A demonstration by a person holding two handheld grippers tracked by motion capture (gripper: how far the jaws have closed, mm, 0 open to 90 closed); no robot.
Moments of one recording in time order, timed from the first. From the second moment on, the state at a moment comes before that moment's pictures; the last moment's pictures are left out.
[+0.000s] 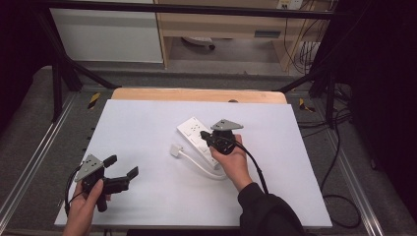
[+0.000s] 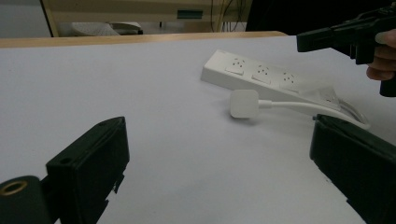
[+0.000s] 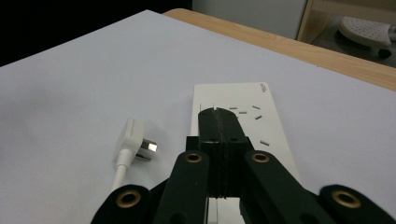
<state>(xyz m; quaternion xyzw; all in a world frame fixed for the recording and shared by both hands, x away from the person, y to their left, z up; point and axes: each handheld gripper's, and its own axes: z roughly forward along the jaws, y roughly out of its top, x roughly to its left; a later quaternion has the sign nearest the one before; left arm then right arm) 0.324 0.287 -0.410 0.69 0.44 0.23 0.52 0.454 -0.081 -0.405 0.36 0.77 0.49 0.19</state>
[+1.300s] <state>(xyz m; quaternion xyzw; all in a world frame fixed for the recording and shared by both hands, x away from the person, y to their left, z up) 0.324 0.287 -0.410 0.70 0.44 0.23 0.52 0.459 -0.071 -0.422 0.36 0.79 0.46 0.17</state>
